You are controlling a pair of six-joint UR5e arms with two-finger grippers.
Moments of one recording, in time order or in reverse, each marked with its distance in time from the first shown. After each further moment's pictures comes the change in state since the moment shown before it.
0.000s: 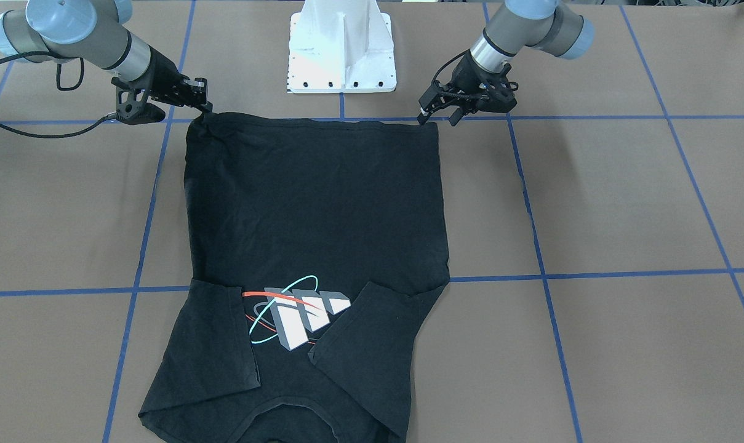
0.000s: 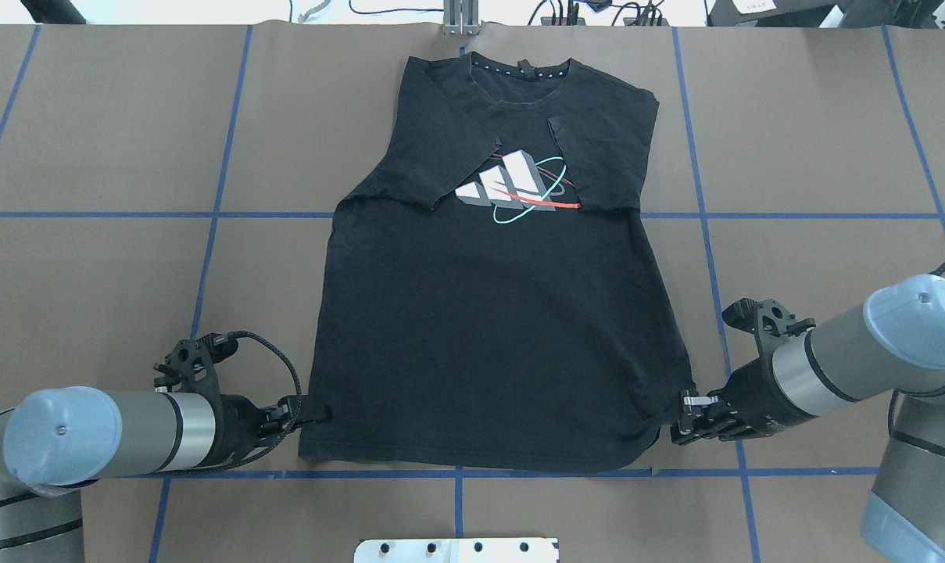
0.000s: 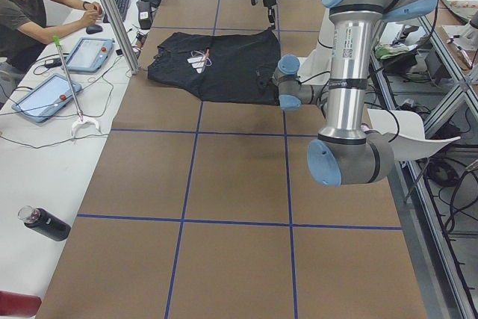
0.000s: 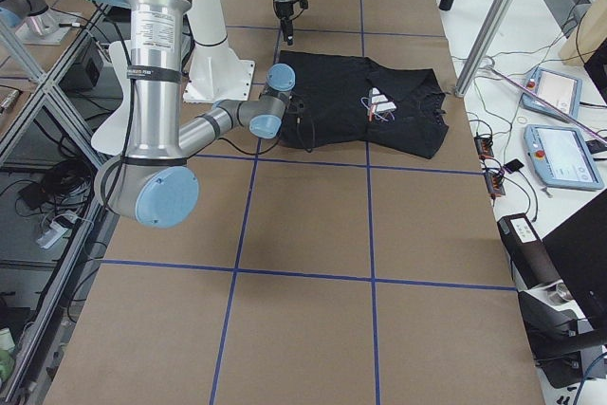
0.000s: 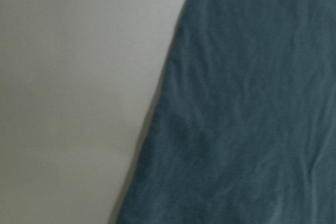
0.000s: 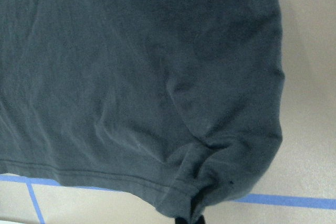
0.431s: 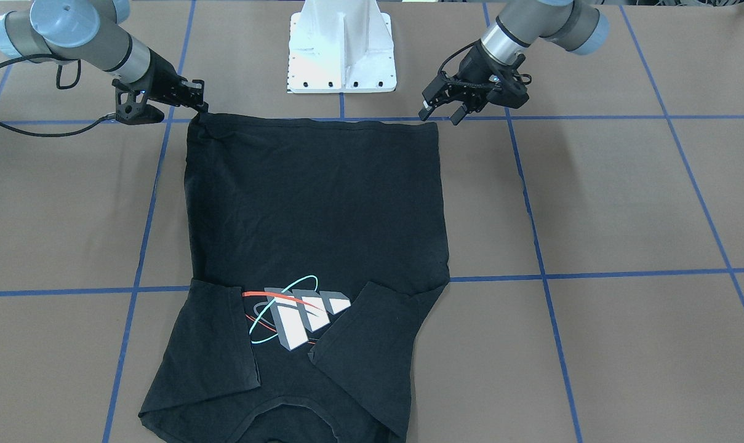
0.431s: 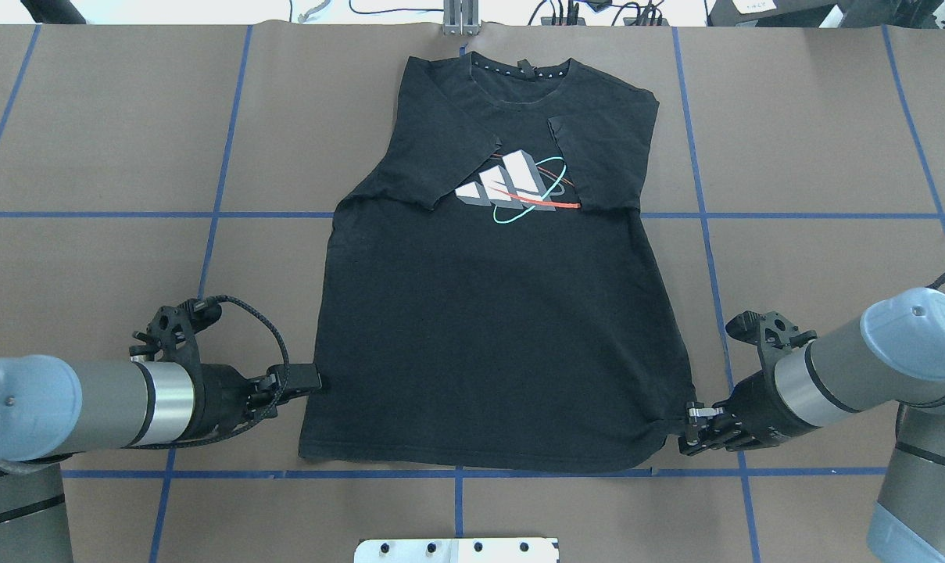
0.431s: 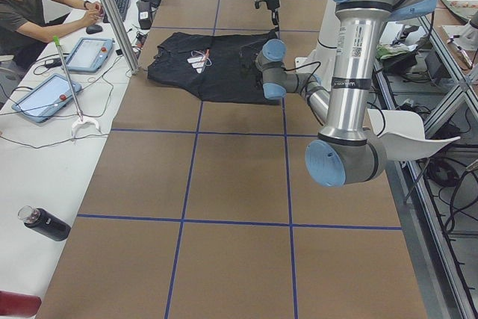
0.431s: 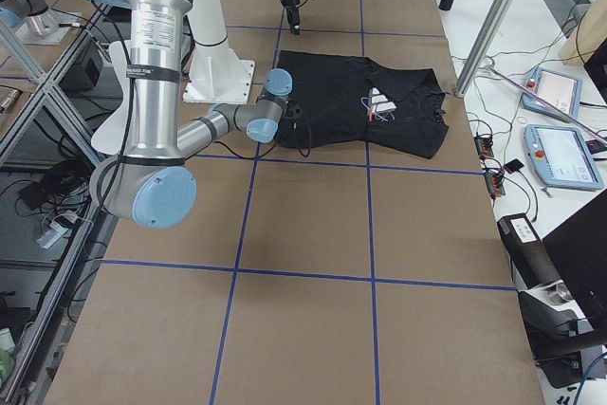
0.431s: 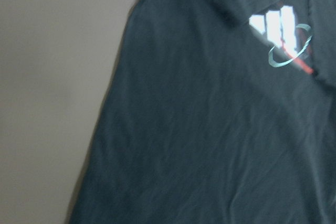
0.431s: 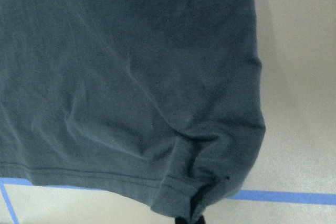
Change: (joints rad) left arm -0.056 0.012 -0.061 -0.020 -0.021 0.020; right arm -0.019 -0.018 -0.012 0.000 -0.009 -0.002
